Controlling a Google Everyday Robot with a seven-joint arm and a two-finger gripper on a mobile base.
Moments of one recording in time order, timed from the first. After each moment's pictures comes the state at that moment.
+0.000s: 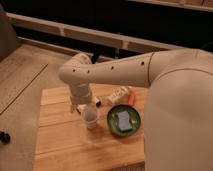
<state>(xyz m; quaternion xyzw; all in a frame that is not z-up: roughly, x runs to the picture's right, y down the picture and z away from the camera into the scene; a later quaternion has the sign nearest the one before) -0.107 0.103 0.703 -0.26 0.23 0.64 0.68</state>
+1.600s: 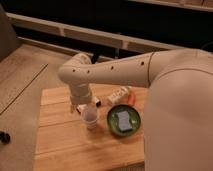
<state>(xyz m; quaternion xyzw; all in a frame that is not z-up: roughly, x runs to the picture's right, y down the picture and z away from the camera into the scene) -0.108 0.103 0.703 -0.26 0.23 0.64 0.68</state>
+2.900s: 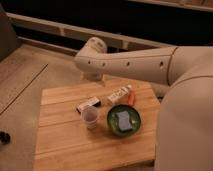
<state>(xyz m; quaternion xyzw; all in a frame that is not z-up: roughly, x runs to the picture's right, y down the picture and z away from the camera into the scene) -0.057 -0.045 0.742 -0.10 0.09 0.80 0.59</state>
